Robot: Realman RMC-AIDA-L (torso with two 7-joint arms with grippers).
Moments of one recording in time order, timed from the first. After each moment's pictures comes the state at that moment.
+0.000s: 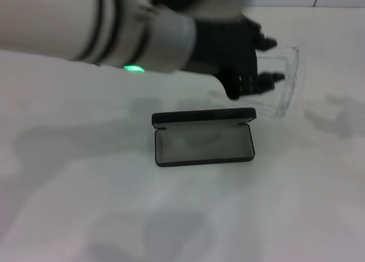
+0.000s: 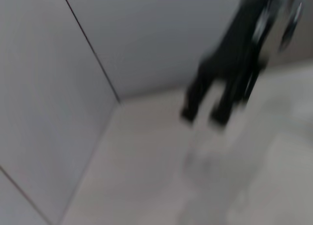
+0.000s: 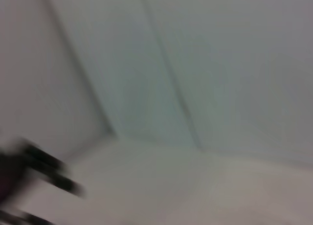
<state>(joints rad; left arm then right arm) -0.46 -2.09 1.66 1.89 2.26 1.31 -2.22 0.34 1.97 -0.63 -1.38 -1.87 -1.77 2.13</state>
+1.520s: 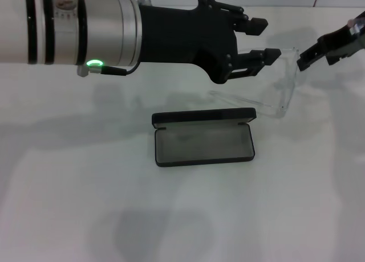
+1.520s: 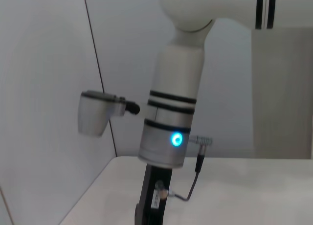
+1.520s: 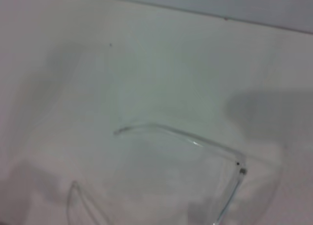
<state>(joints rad) -0.39 -2.09 1.46 1.60 1.81 1.26 -1.92 1.03 1.94 -0.95 -0.76 -2.69 -1.41 2.70</state>
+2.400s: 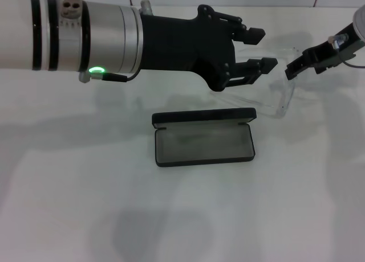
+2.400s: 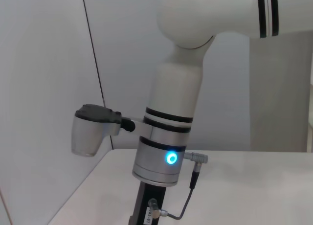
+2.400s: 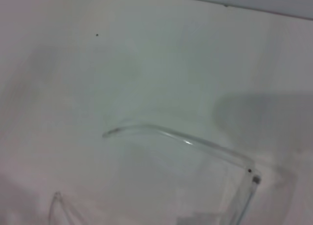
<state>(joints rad) -0.39 -2.09 1.47 1.56 1.81 1.26 -1.90 1.05 1.97 -0.95 -0.63 -2.72 -1.23 2.69</state>
